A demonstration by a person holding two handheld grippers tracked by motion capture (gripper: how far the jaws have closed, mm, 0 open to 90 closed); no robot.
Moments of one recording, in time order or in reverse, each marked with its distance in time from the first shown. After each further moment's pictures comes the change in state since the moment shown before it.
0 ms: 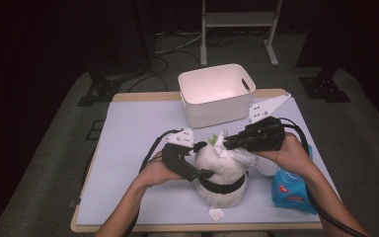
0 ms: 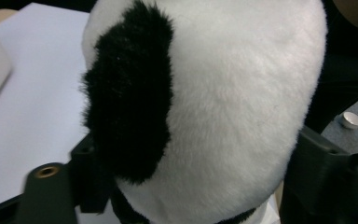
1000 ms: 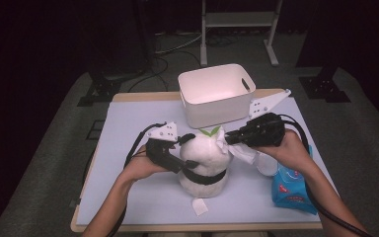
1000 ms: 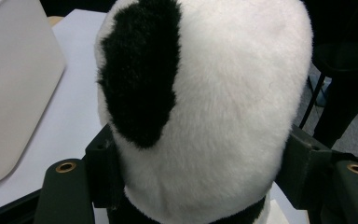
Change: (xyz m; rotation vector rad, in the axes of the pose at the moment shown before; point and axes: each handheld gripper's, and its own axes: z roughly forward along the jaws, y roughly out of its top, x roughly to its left) left arm 0.009 -0.003 -0.036 0.024 0.090 0.032; right arm -0.011 -0.002 -0.002 0.013 -0.048 0.021
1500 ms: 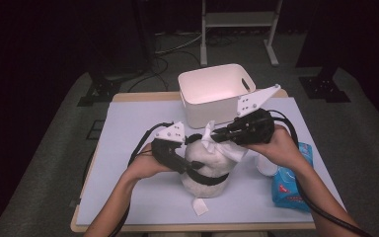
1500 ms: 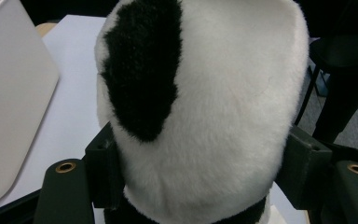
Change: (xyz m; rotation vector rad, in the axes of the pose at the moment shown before) left arm -0.009 0.018 0.009 0.039 -0.005 0.063; right arm 0.017 0.037 0.010 -0.033 0.031 -0.084
